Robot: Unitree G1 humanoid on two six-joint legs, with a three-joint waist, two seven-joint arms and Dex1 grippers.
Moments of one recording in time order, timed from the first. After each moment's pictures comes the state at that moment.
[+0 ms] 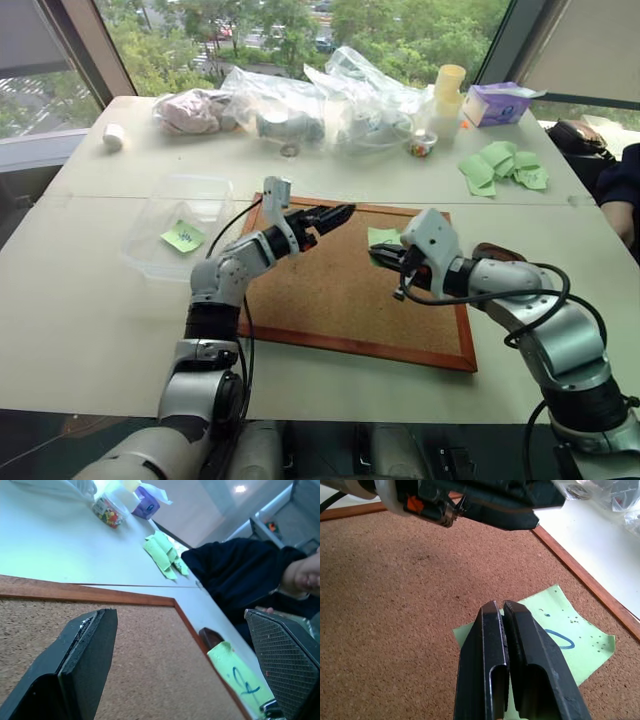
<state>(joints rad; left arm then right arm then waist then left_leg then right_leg) -0.72 0.03 0.20 0.33 -0.63 0.79 -0.58 -0.34 -0.65 0.10 -0.51 0.28 0.77 0.64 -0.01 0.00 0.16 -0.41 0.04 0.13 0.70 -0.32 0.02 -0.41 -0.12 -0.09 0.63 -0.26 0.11</state>
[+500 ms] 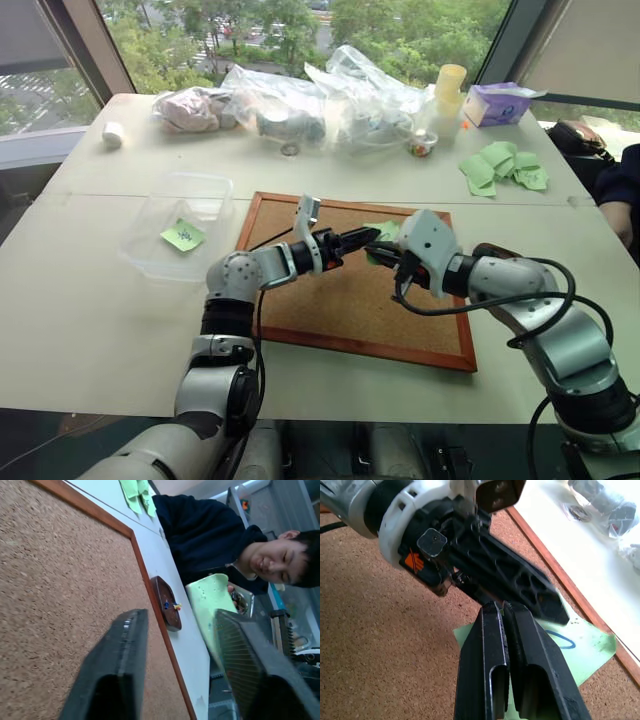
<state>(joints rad) -0.75 -0.04 0.22 0.37 -0.74 1.09 -0.51 -0.36 -0.68 0.13 -0.59 0.25 0.76 0.64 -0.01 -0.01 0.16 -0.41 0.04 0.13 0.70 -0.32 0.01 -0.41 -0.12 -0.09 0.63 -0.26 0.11</state>
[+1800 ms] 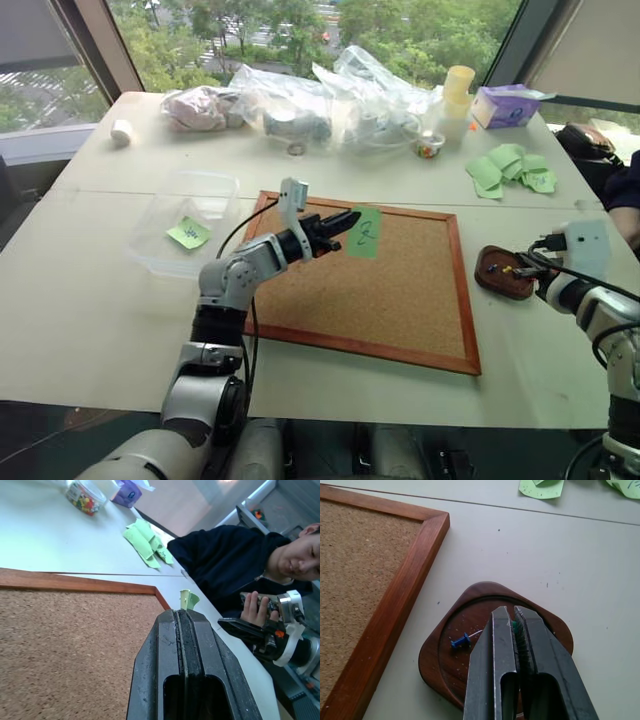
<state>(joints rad) -0.68 0.04 0.09 0.25 -0.62 0.76 -0.61 -0.15 -0.65 -0.44 -0.20 0.32 0.89 0.39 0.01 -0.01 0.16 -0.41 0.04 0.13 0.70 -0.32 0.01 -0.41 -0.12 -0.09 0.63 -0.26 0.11</state>
